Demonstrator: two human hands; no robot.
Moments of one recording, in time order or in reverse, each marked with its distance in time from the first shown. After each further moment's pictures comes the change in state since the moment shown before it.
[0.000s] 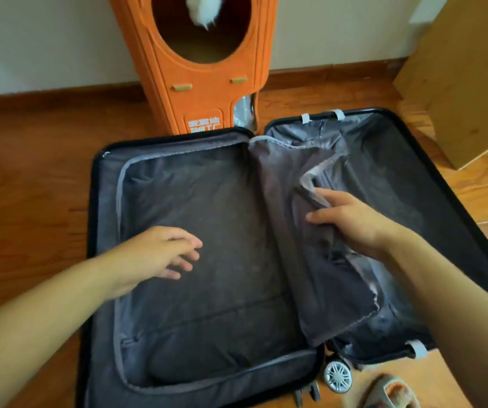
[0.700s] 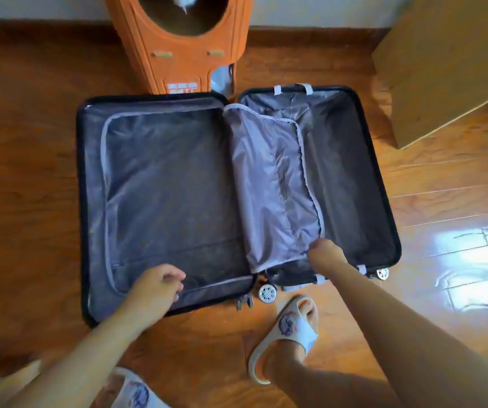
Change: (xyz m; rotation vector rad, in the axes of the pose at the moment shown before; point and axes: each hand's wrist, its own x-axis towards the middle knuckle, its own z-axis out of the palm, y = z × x) left_hand -0.145 -0.005 0.094 -0.106 0.113 -0.287; right_hand -0.128 0.024 -0.045 -1.120 0.092 0.657
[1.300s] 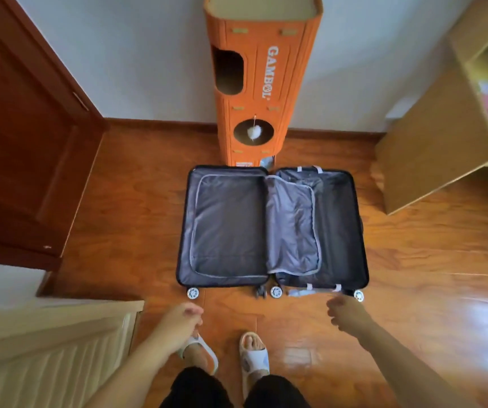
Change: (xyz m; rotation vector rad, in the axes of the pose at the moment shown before) left_hand -0.416 0.031 -0.076 -0.154 0.074 -0.124; right_hand -0.383 0.079 -0.132 0.384 -0.070 -0.007
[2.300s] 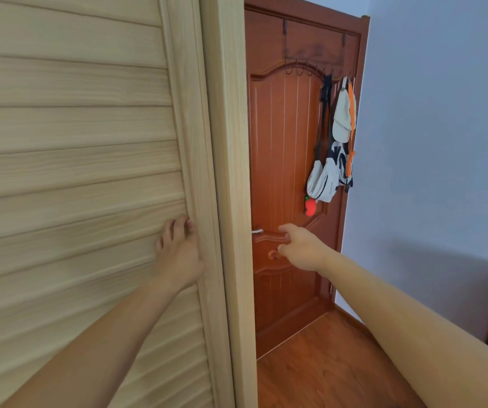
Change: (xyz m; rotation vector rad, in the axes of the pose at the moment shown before) left_hand -0.412 -0.069 -0.346 0.383 1.557 -0.034; right_hand -0.537 -0.472 0.100 -0.521 -0.150 -1.752
